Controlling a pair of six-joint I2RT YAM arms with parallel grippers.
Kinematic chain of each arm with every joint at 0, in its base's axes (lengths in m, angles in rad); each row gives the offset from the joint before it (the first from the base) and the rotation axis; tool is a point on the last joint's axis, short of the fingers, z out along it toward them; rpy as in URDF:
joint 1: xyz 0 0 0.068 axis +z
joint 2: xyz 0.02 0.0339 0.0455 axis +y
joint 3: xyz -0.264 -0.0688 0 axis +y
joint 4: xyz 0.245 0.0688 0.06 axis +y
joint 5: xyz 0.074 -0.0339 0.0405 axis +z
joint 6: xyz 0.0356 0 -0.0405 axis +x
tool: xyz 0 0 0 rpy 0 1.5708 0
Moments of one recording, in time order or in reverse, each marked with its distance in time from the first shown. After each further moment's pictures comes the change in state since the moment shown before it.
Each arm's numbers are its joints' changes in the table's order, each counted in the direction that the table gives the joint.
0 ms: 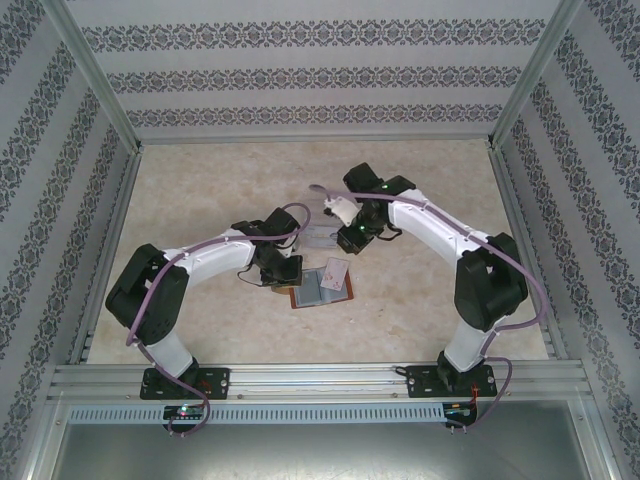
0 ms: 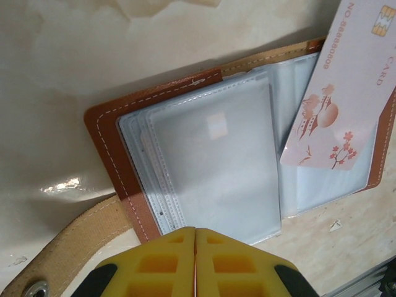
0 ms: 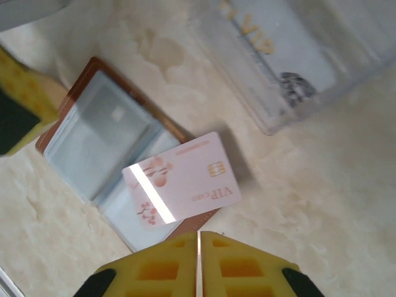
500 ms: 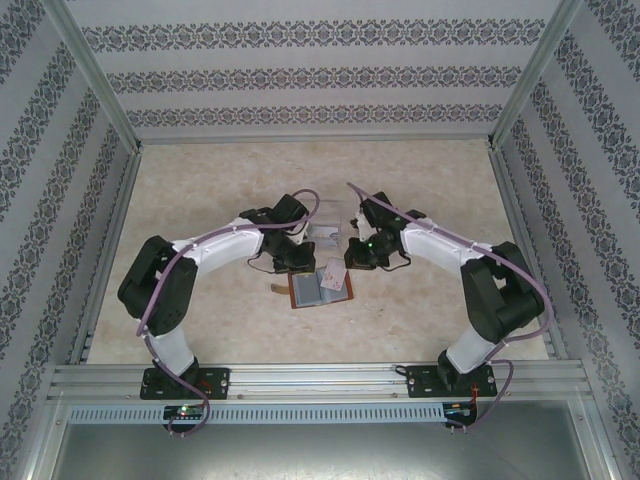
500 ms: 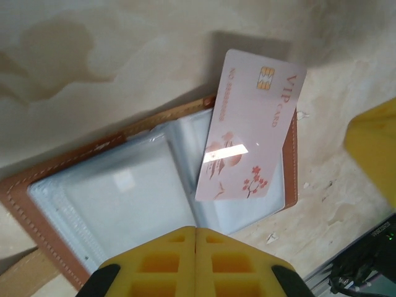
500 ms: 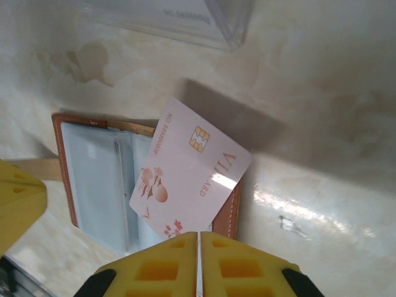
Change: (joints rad) left arm -0.003 0.099 -0.159 -0.008 -0.082 0.000; right arm -0.034 -0.122 0.420 -0.376 0.132 0.695
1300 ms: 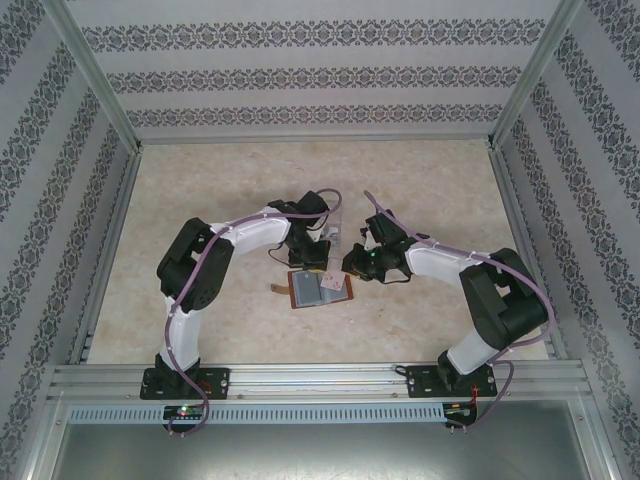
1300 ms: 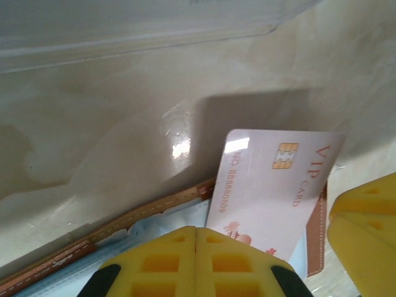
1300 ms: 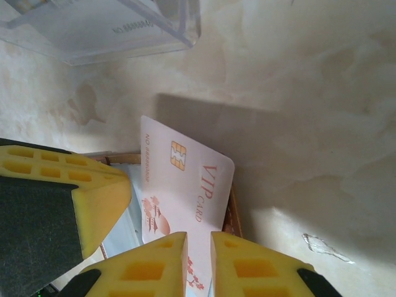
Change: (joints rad) left arm -0.030 0.249 -0.225 0.099 0.035 0.056; right arm 0.000 -0.026 0.200 -0.324 0.037 0.307
